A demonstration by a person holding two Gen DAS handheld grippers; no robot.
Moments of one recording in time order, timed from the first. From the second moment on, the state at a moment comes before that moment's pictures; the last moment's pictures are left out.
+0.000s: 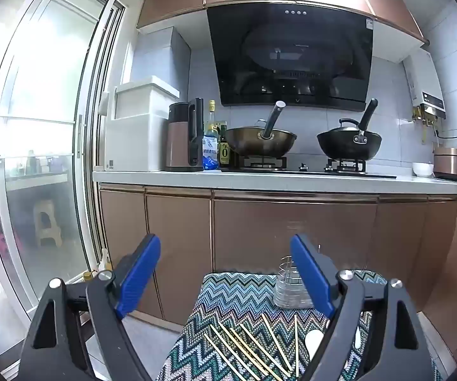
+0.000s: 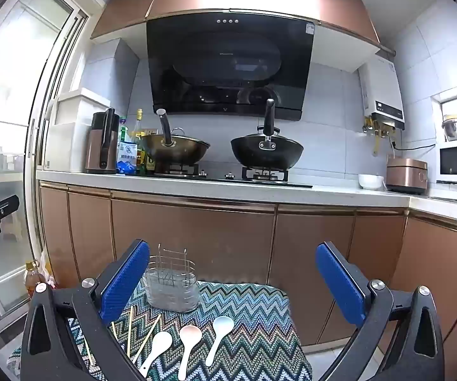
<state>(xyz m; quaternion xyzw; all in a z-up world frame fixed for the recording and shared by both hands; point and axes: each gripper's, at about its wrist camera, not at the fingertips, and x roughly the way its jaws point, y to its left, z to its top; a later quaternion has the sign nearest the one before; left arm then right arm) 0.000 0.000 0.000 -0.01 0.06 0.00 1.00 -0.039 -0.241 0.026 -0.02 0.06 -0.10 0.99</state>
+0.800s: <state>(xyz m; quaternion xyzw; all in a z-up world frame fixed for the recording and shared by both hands) 0.002 0.006 0.000 -0.03 0.07 0.00 1.00 -0.042 -0.244 0.026 0.00 0.05 -0.10 0.99</state>
